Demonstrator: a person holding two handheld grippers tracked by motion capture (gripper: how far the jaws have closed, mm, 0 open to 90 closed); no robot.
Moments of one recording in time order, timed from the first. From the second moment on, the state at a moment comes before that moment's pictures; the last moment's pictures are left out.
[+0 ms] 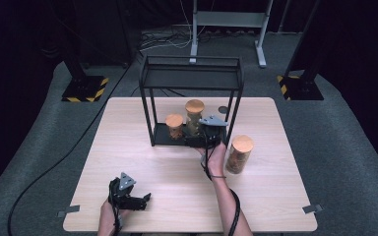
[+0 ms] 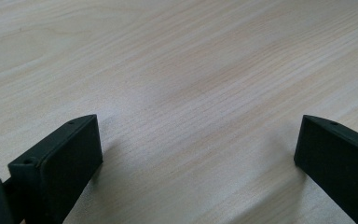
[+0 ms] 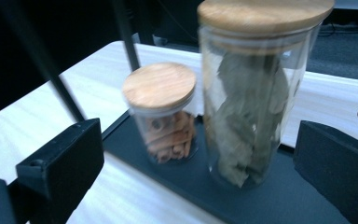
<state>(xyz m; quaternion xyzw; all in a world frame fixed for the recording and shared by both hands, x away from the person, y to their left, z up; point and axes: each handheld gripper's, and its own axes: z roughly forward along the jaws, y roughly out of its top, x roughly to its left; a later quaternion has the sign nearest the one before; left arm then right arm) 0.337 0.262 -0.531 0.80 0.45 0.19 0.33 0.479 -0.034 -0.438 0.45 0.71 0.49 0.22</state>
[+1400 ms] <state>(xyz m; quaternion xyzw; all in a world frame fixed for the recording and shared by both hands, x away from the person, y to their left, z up) 0.337 0.262 -0.531 0.81 0.45 0.19 0.34 0.311 -0.112 -0.508 0.42 0.77 0.44 0.21</state>
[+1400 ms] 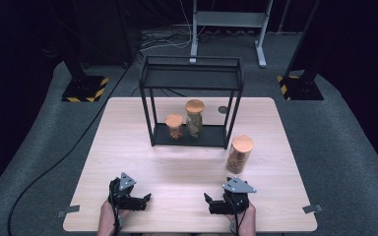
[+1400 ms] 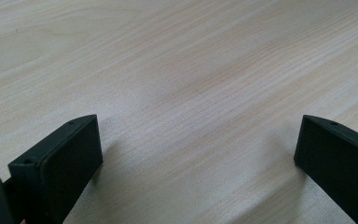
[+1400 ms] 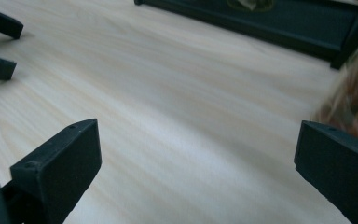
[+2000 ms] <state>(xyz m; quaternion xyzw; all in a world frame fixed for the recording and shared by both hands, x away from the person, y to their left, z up) 0.336 0.262 -0.531 0.81 0.45 0.19 0.34 0.296 -0.140 -0.525 0.45 0.75 0.43 0.21</state>
